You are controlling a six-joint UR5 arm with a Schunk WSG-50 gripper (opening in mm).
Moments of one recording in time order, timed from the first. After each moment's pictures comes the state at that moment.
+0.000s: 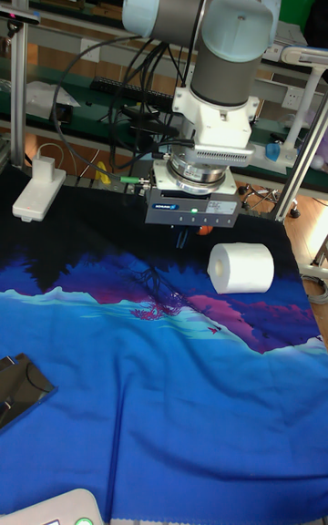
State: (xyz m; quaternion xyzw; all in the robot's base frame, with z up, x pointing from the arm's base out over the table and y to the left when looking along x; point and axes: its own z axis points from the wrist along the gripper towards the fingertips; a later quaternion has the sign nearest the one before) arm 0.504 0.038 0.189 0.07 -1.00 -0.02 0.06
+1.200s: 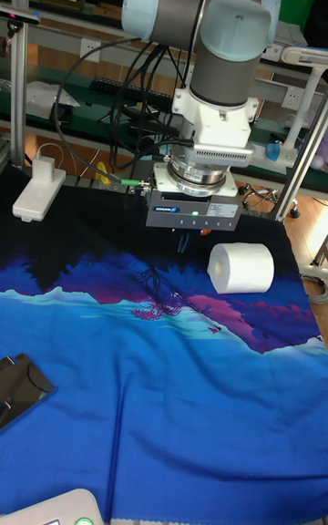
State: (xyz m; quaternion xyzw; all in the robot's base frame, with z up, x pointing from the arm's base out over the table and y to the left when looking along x) arm 0.510 0.038 0.187 0.07 -1.00 -0.02 0.05
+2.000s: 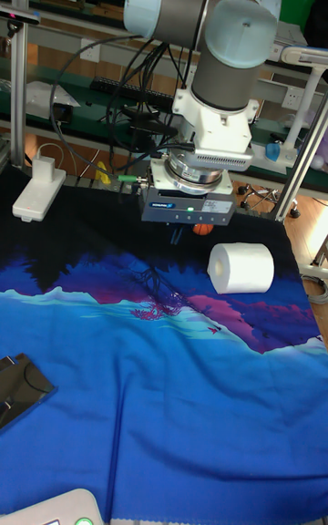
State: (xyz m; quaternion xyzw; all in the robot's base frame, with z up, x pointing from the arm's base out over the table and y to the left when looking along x) arm 0.490 0.018 0.190 0.08 -0.99 0.02 0.10
